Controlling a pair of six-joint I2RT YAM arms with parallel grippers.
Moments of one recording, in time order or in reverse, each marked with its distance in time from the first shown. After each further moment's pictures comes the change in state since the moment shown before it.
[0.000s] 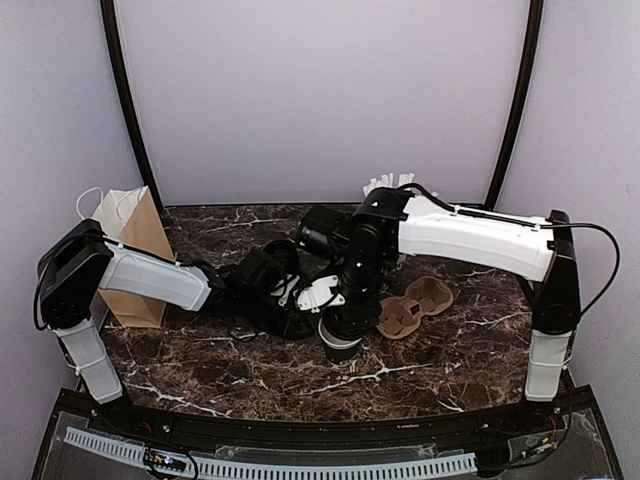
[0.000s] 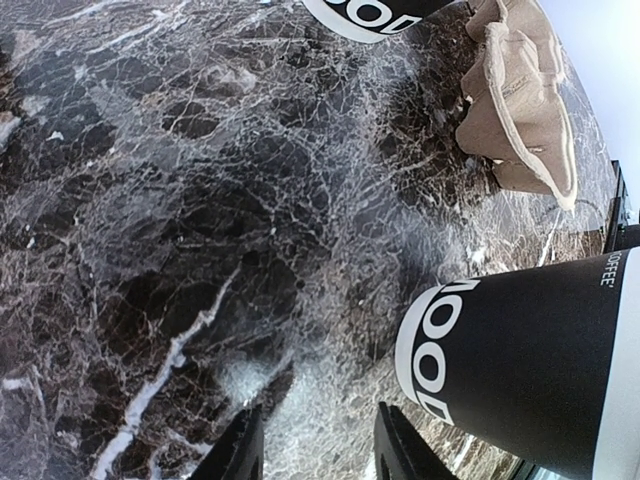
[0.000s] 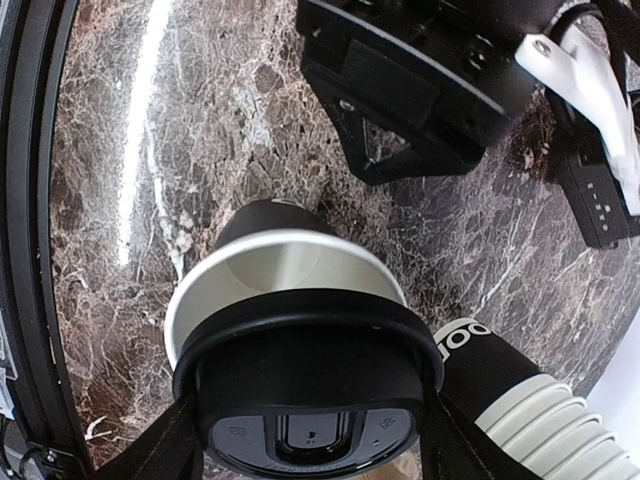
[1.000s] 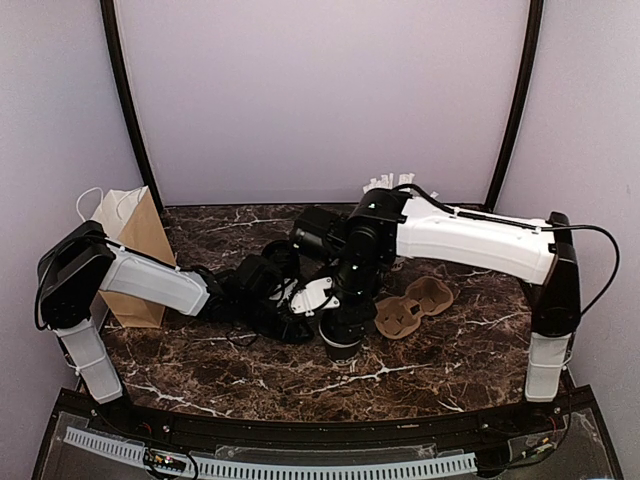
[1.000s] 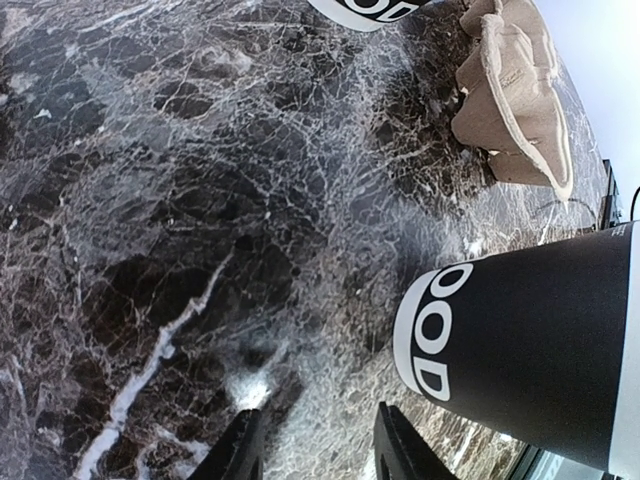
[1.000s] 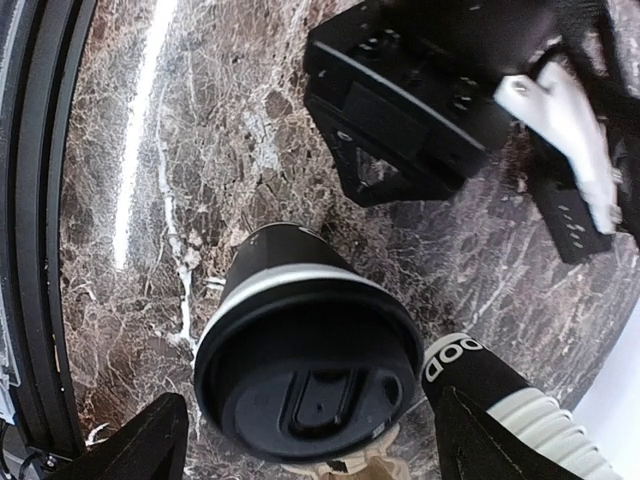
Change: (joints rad) left arm 0.000 0.000 -0.047 0.069 0.025 -0.020; right arm 0.031 0.022 0.031 0.001 -0.001 0.000
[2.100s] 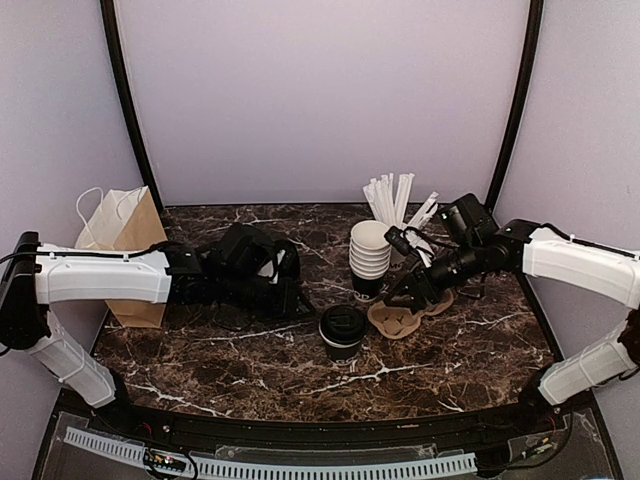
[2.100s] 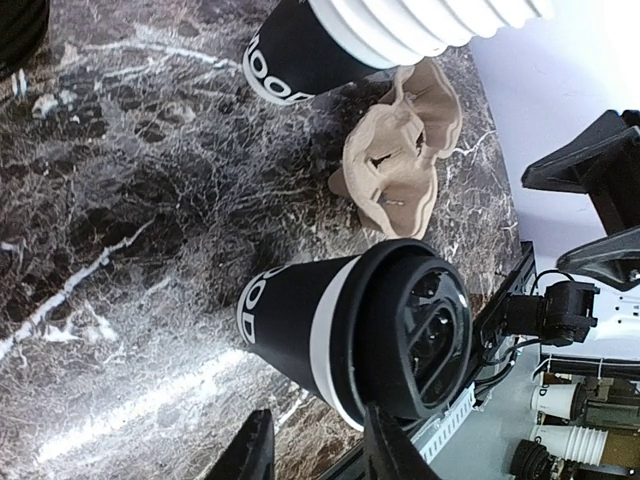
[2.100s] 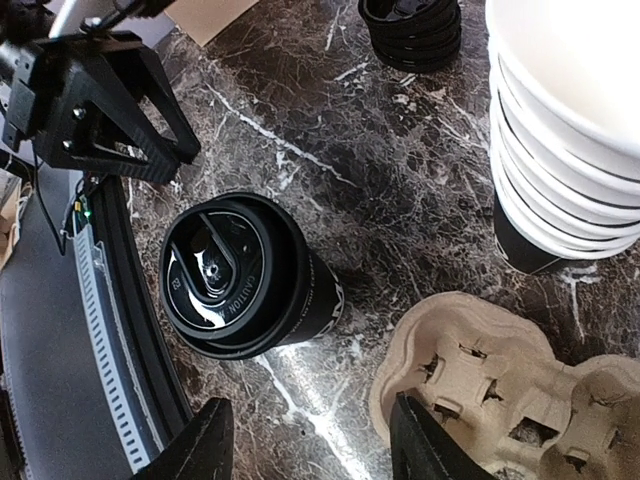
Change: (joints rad) left arm -0.093 -0.274 0.133 -0.298 -0.118 -0.358; right arm -0.517 -0.648 -0.889 0.711 -0.635 0.648
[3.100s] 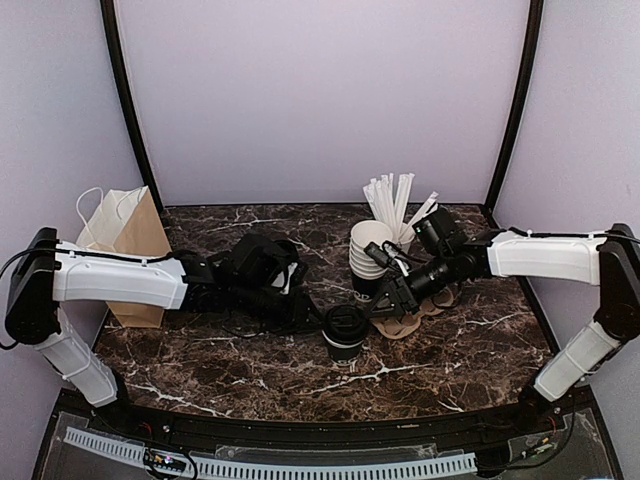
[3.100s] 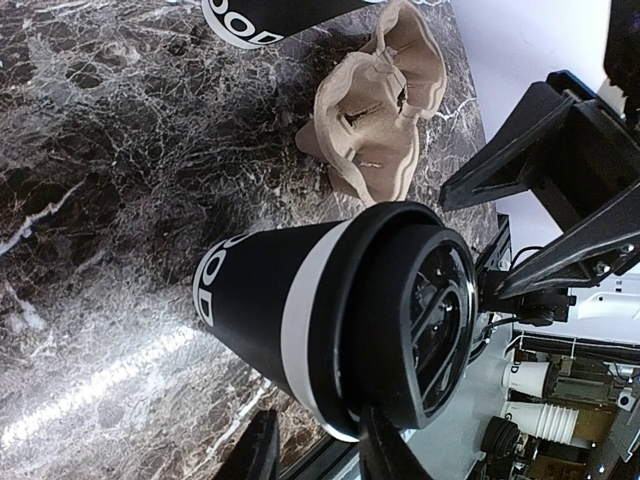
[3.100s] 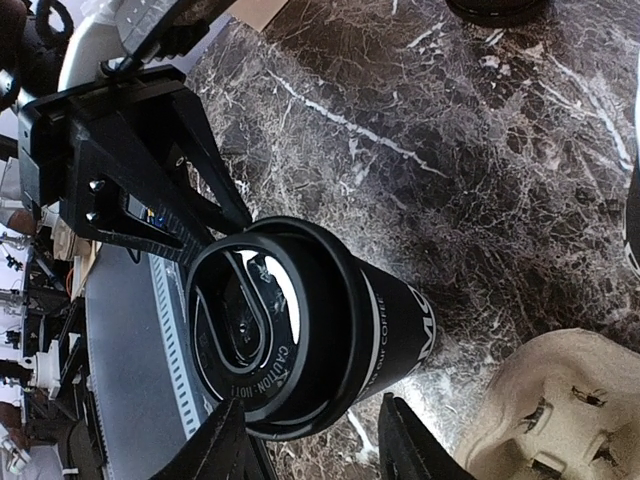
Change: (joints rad) left arm -0.026 0.083 -0.020 0.100 0.119 -0.068; right arm 0.012 0.204 -0.017 0.173 -0.257 0.154
